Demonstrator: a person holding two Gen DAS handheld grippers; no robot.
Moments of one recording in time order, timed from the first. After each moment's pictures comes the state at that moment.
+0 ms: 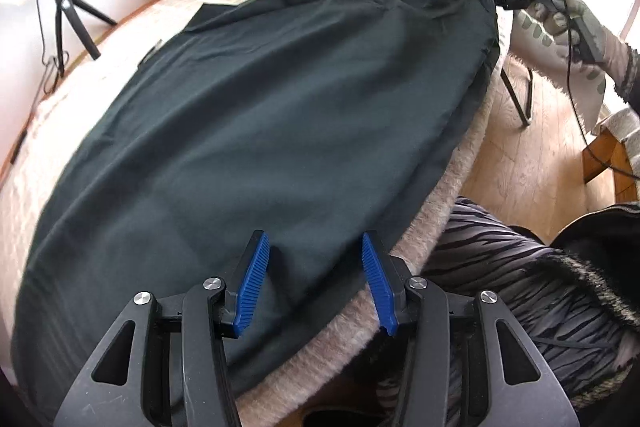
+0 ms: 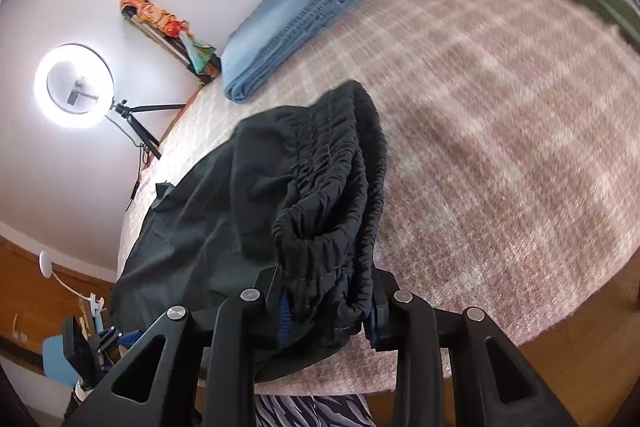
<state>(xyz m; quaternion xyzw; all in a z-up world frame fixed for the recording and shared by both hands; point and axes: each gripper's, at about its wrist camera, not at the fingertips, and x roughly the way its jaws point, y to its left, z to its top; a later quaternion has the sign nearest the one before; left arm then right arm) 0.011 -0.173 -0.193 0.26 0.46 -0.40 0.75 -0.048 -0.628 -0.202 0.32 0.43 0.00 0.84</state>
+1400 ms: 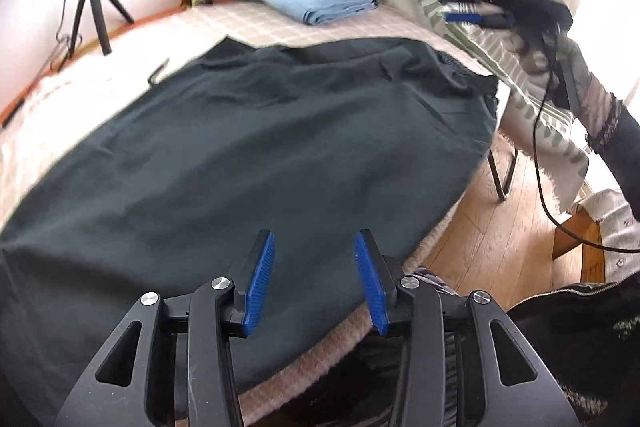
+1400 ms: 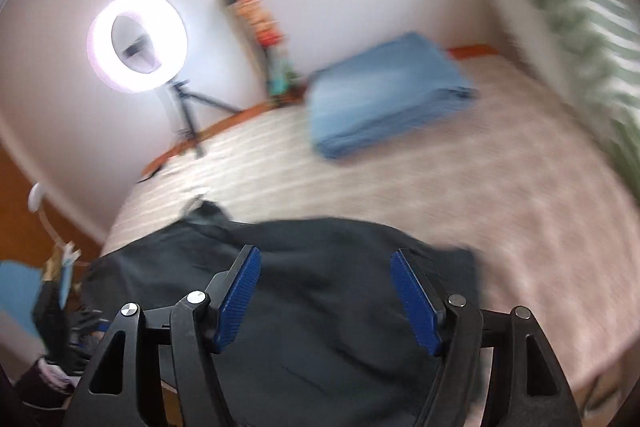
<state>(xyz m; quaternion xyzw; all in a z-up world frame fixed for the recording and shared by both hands) 0.021 -0.184 -0.173 0.12 0.46 -0.40 0.79 0.026 -0.543 -0.114 0.17 0.38 0.08 0.90</state>
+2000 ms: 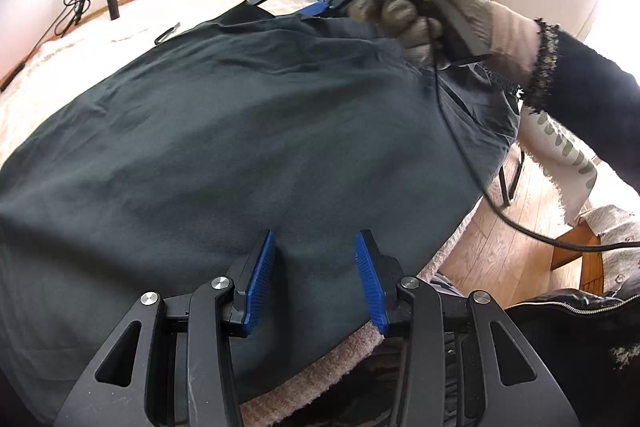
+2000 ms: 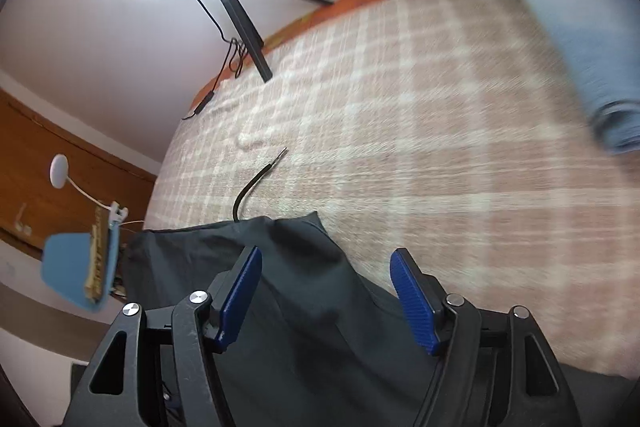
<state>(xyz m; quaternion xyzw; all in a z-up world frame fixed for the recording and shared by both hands) 0.025 -0.178 -0.195 0.09 0.48 -0.39 0.78 0.210 -0.401 -0.212 0.21 0.52 0.23 0.80</state>
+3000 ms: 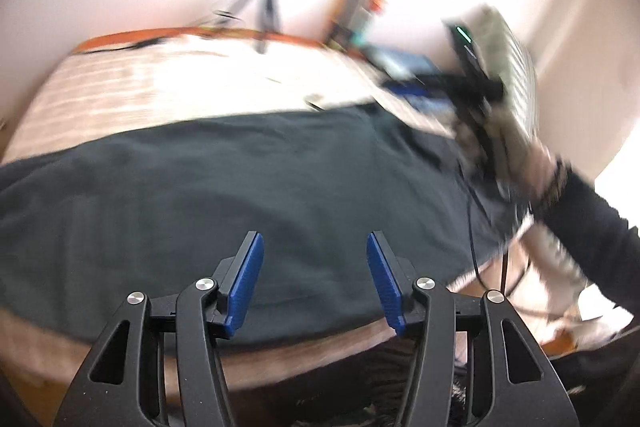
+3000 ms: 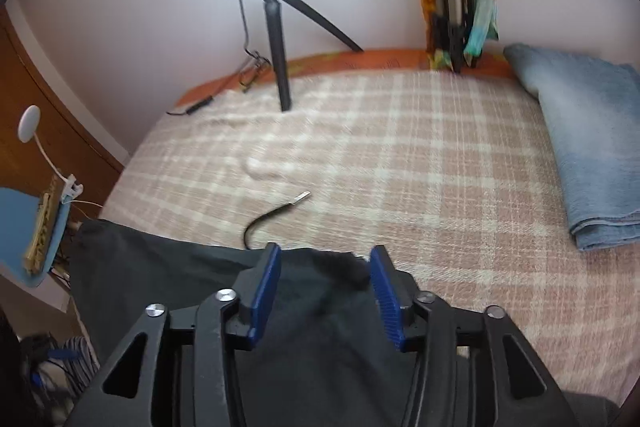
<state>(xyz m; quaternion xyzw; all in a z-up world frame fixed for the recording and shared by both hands) 0.020 -0.025 -0.118 -0.08 0.43 -0.25 0.86 0.190 -0.352 -0.146 0.06 0.44 0.16 0.88</state>
